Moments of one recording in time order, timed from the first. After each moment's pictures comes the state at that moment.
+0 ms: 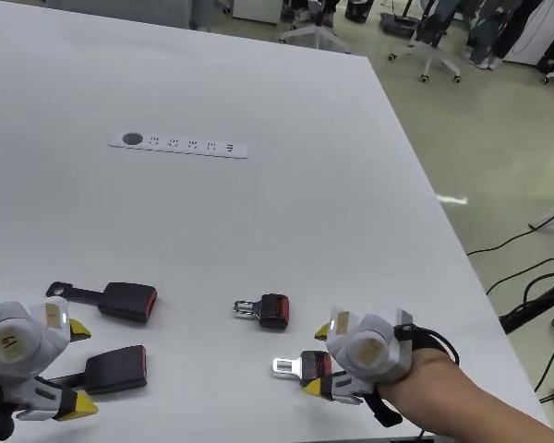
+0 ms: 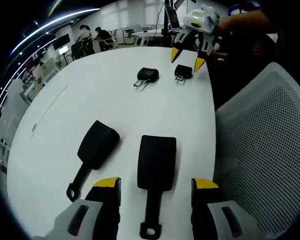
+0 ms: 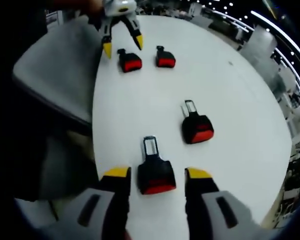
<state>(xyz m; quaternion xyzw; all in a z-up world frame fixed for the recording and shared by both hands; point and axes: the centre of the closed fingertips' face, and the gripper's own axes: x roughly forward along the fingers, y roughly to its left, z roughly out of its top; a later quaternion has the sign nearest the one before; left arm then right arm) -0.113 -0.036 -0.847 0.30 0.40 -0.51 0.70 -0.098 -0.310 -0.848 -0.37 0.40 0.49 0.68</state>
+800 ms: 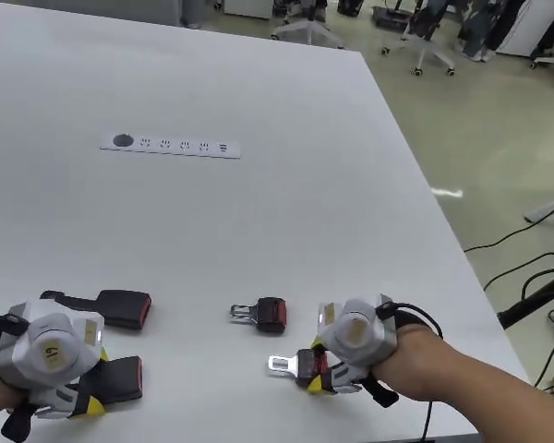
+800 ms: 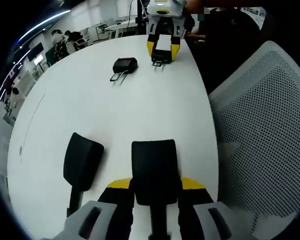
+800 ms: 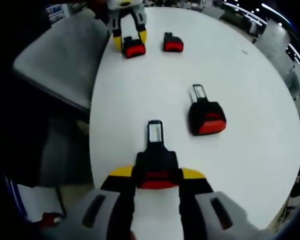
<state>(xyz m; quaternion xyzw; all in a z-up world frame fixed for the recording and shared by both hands) -0.108 -0.050 -0.865 0.35 0.40 -0.56 0.64 -0.094 -0.316 -0.871 -0.37 0.43 0.53 0.63</state>
